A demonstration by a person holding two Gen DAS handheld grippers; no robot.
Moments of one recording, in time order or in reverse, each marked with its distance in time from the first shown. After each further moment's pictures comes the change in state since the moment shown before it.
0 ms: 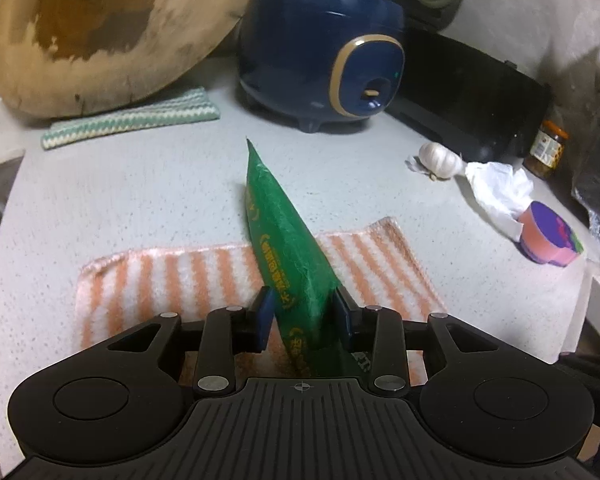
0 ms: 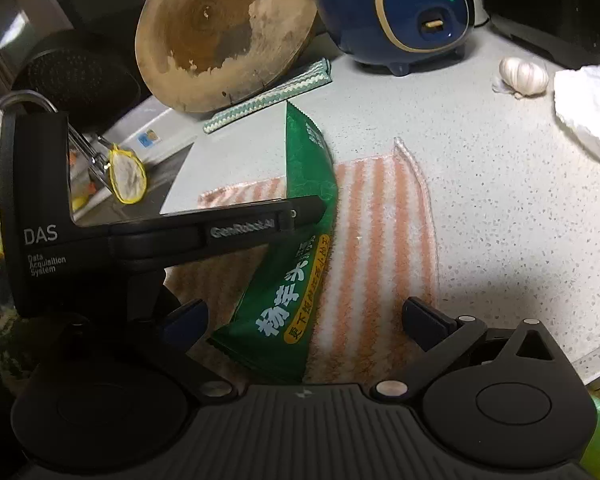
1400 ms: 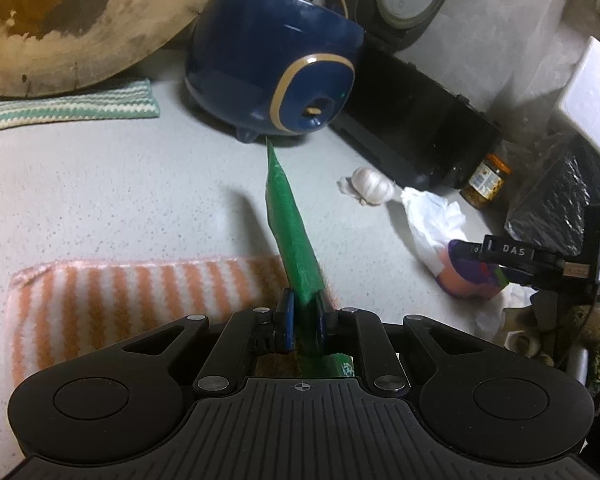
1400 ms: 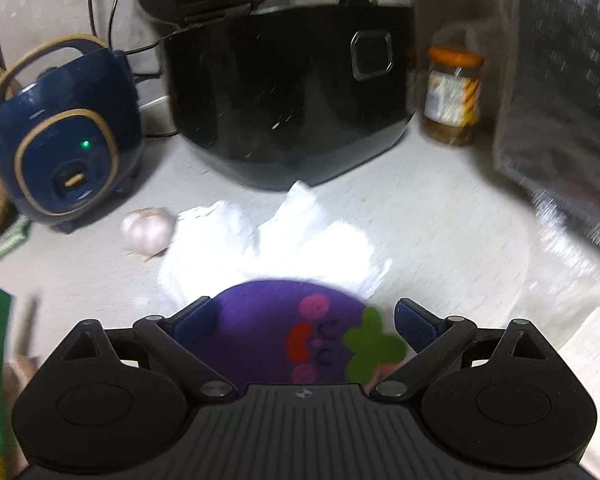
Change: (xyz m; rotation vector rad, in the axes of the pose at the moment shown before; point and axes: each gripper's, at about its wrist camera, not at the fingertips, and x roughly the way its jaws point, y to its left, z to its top) left arm -0.002 -0.006 0.022 -0.104 0.026 -0.236; right arm -0.051 -0.183 0.080 0.247 -0.225 -0.587
